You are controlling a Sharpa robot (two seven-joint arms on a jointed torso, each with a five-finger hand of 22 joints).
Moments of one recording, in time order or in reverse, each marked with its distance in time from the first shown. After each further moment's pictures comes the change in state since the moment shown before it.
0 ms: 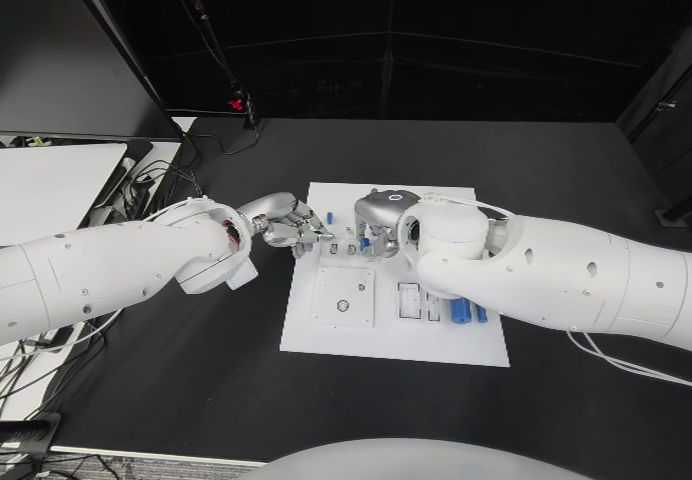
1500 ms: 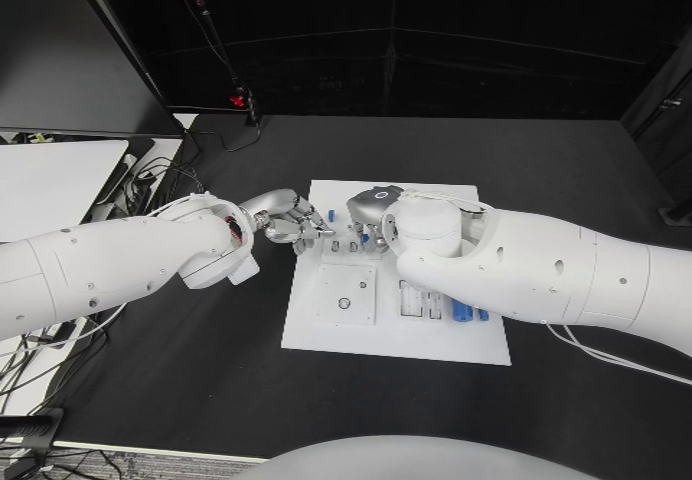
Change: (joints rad) left arm 0.000 0.011 0.000 -0.019 0.000 0.003 -0.001; left_hand 0.004 -0.004 0.000 0.000 0.004 0.000 0.000 0.000 -0.001 0.000 0.000 0.000 0.000 0.000 0.000 0.000 0.001 0.000 0.000 0.000 0.000 0.001; right arm 0.000 0.084 0.000 -0.075 -0.081 0.090 -0.060; right_hand 0.000 0.000 0.000 0.000 -0.012 -0.006 -0.002 -0.005 0.000 0.000 0.000 0.000 0.000 0.000 0.000 0.000 0.000 0.000 0.004 0.004 0.000 0.000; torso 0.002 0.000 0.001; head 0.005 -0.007
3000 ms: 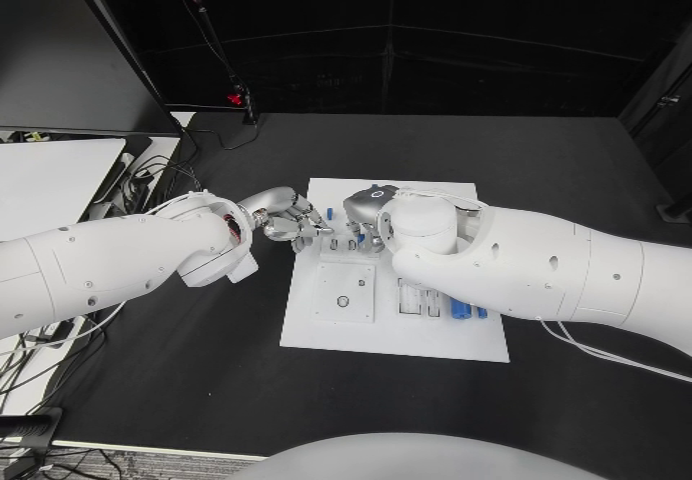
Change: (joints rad) left arm 0.000 0.004 0.000 -0.004 0.000 0.000 -0.002; left_hand 0.004 0.004 0.000 0.000 0.004 0.000 0.000 0.000 0.001 0.000 0.000 0.000 0.000 0.000 0.000 0.000 0.000 0.000 0.000 0.000 0.000 0.001; right arm 0.000 0.011 0.000 -0.007 0.016 0.014 0.002; right_hand -0.021 -0.007 -0.005 -0.011 -0.023 -0.035 0.018 0.000 -0.004 0.000 0.014 0.000 0.000 0.000 0.007 0.000 0.000 0.000 -0.003 0.011 0.000 0.000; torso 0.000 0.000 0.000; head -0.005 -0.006
